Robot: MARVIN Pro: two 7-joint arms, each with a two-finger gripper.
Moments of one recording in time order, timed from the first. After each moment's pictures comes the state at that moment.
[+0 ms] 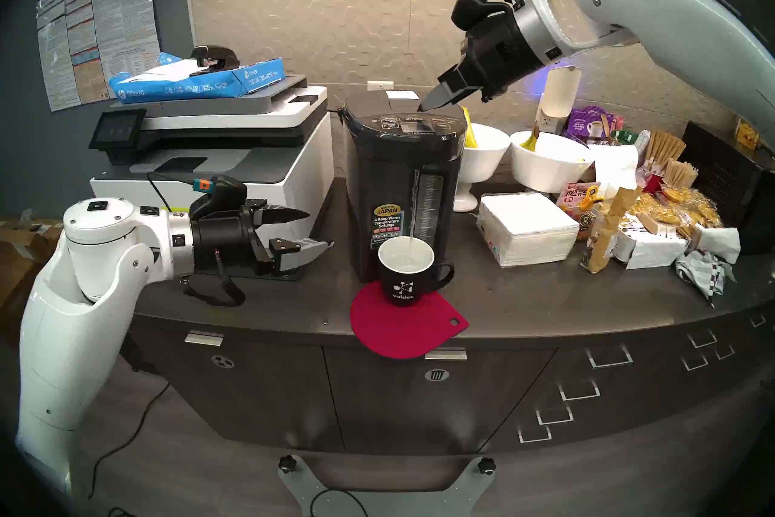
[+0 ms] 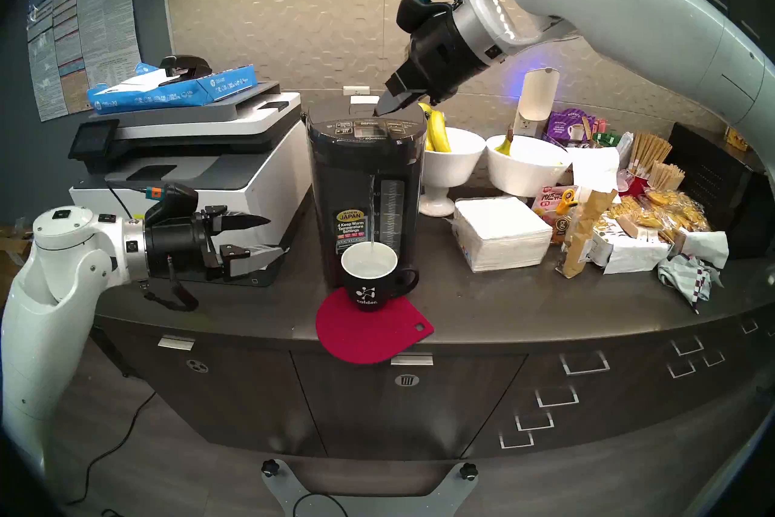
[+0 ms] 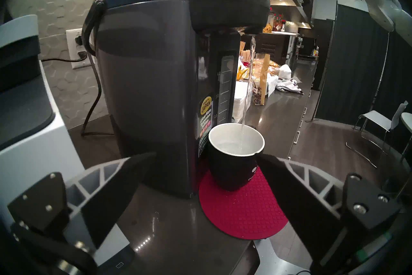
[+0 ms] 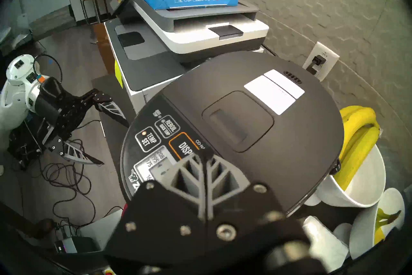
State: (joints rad) left arm 1.60 -0.84 -1.76 -2.12 -0.64 0.71 -0.79; right arm 0.53 -0.71 -0.10 -1.68 1.70 0.89 0.22
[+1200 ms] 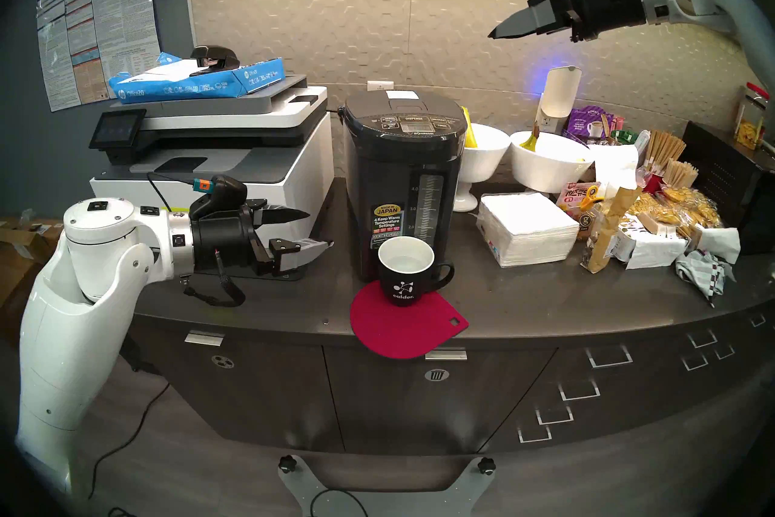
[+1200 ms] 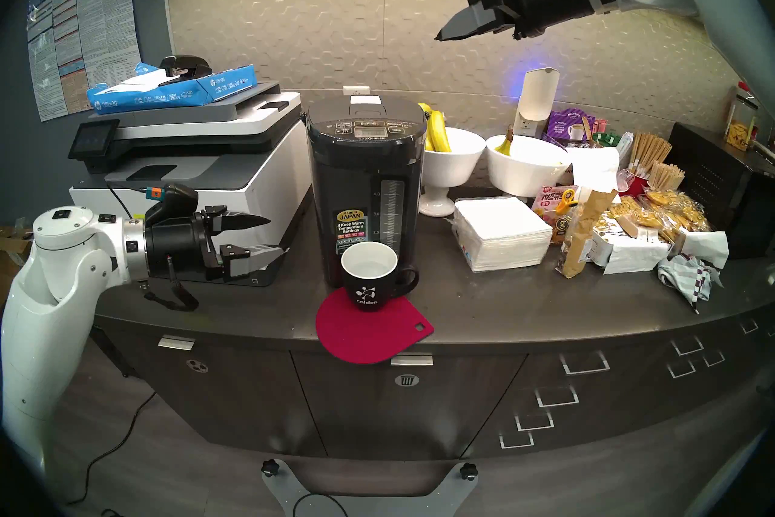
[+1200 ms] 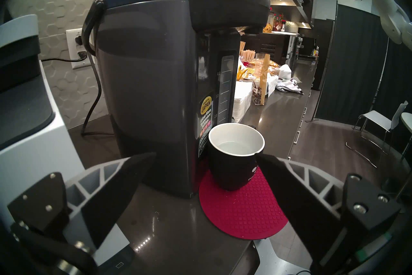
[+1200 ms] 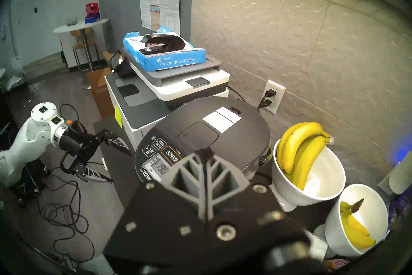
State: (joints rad) left arm 1.60 -0.84 -1.76 -2.12 -0.64 0.71 -0.79; right arm 0.61 -0.41 0.01 -1.78 1.74 0.89 0.26
